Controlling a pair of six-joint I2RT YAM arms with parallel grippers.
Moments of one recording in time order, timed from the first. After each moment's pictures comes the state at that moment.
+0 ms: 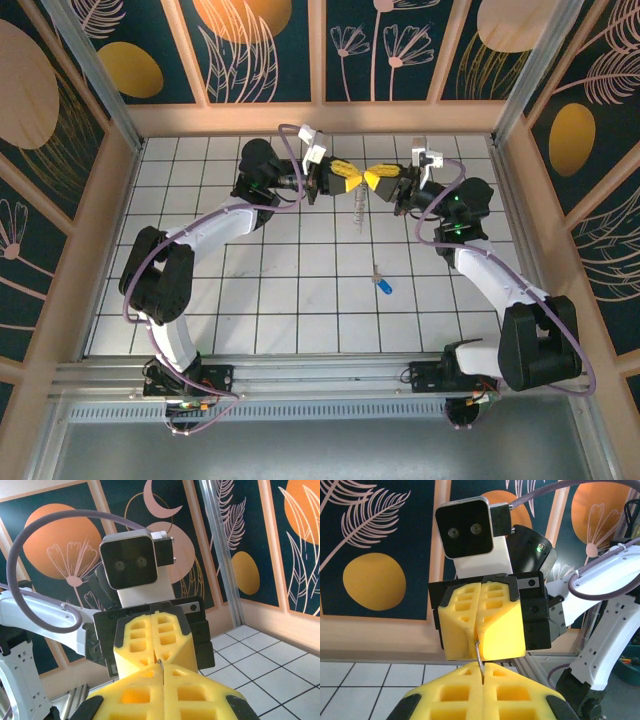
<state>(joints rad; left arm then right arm) -0.56 1.81 1.32 0.84 1.16 -0.47 0.23 1.29 0.78 0.94 -1.02 0.63</state>
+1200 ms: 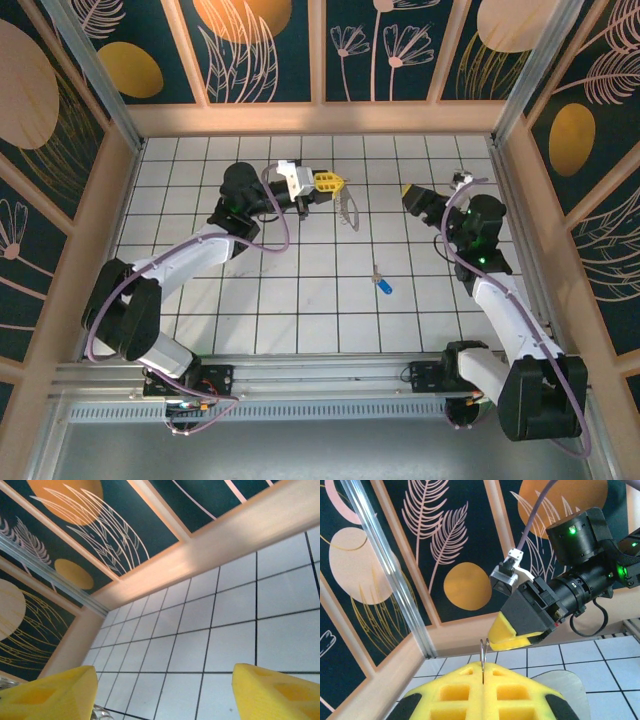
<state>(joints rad) -0.57 1.54 1.03 0.70 0.82 0.16 0.07 1.02 0.61 0.23 -0.49 0.63</state>
